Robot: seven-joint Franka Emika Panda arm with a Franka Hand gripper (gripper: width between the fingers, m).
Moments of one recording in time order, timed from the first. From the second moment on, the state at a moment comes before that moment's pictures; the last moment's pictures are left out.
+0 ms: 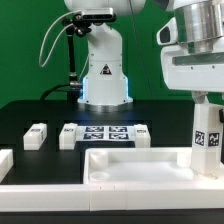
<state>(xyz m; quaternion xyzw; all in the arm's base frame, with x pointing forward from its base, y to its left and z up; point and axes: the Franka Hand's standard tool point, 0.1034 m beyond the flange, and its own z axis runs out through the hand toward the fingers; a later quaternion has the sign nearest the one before) 0.627 0.128 0.113 -0.84 0.54 0.01 0.09</state>
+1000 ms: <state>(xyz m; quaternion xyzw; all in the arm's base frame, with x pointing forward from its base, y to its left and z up) 0.640 0.108 0.115 -0.98 -0.18 -0.03 0.05</state>
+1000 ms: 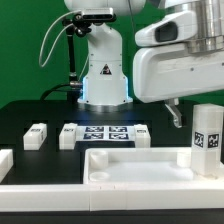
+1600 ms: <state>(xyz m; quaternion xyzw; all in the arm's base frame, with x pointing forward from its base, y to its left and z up) 0.641 0.109 0.113 -0.99 -0.08 -0.03 0.05</state>
